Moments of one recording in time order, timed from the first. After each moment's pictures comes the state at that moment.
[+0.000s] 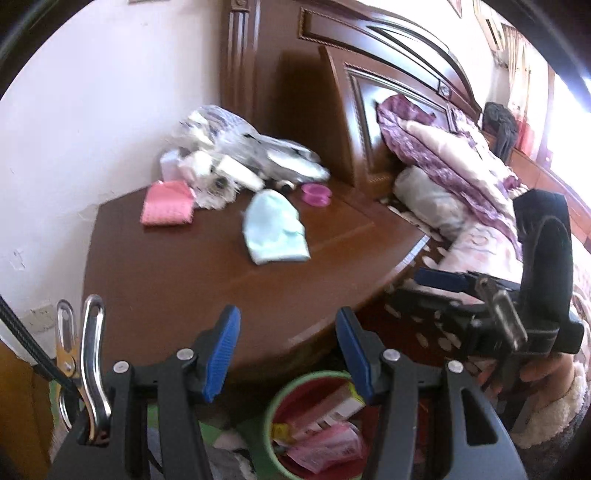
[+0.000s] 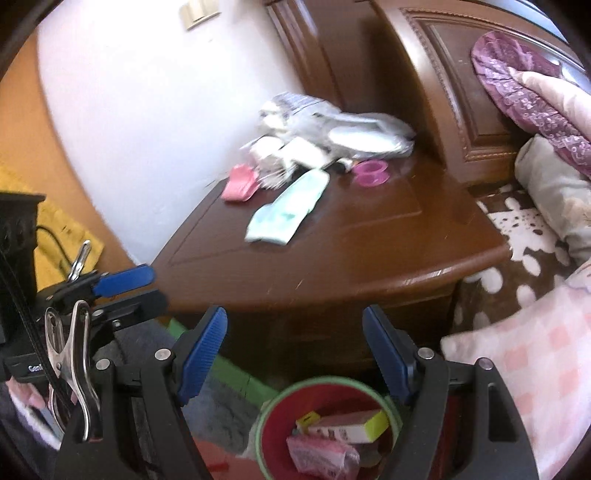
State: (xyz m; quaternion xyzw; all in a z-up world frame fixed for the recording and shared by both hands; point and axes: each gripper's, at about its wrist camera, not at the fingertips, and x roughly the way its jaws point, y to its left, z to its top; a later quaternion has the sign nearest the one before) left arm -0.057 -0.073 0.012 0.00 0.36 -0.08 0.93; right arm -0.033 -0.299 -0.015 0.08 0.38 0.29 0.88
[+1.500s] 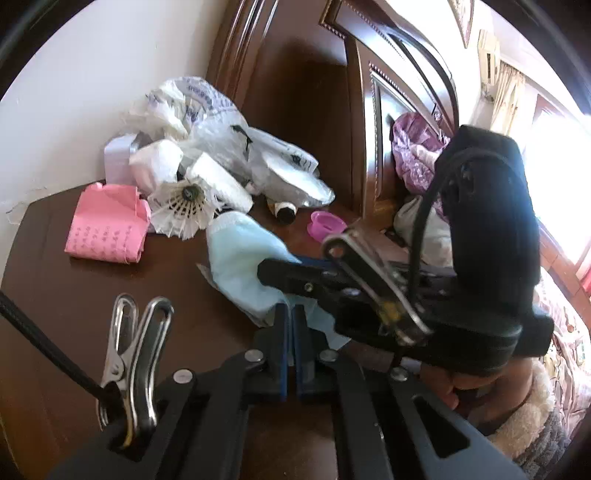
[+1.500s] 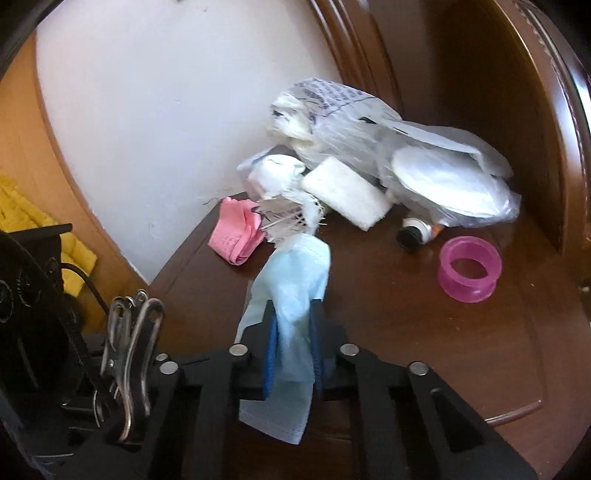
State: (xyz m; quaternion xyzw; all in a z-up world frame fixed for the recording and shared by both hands) left arm 0.060 -0.049 -0.027 -0.08 0.35 -0.17 0.92; right arm 0.109 -0.206 -0.025 0.05 0.37 0.36 0.85
